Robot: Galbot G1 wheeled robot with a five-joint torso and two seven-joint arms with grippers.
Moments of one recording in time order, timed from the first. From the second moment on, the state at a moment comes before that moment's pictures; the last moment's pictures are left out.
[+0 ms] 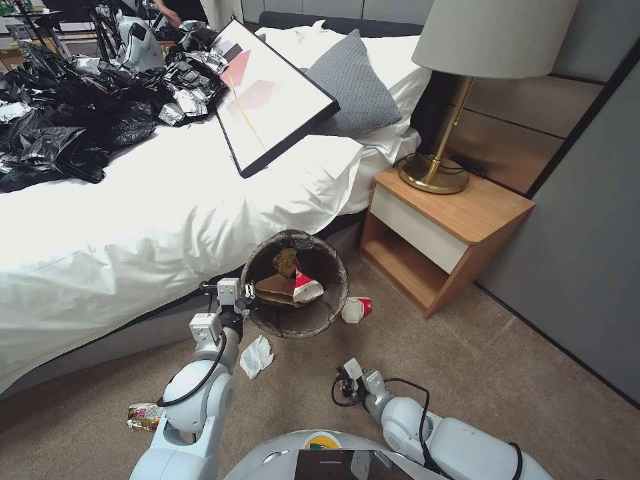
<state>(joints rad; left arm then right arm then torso) 1.51 -1.48 -0.45 -2.22 -0.17 0.38 -0.09 -1.04 0.89 -0.48 1.57 0.64 -0.16 0.29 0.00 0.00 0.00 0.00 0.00</state>
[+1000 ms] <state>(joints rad) 1.51 -1.47 -0.45 -2.21 -0.19 0.38 -0.11 -1.26 0.87 0.00 1.84 0.53 -0.05 0.27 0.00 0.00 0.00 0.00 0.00</state>
